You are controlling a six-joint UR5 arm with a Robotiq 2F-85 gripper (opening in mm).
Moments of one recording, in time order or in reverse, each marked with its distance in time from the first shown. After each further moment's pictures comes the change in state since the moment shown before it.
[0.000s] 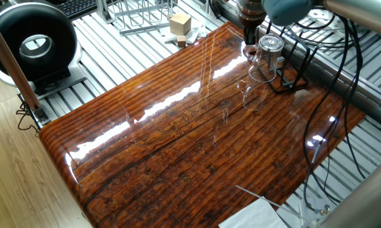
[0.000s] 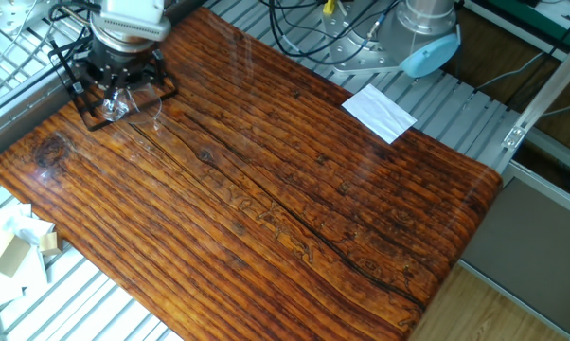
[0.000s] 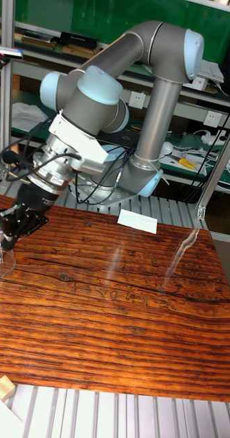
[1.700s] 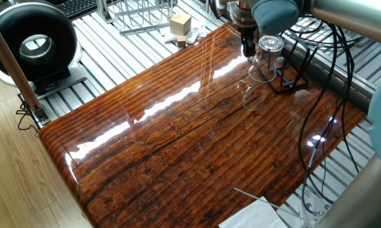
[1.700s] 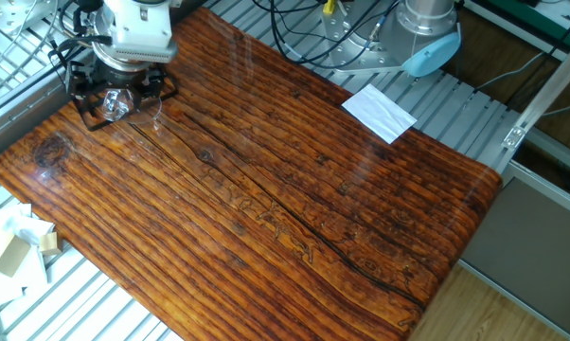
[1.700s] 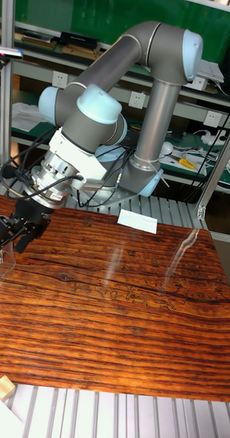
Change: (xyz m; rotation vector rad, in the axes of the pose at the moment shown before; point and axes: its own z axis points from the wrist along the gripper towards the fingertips) arm 0.002 0.004 0.027 -0.011 0.041 -0.121
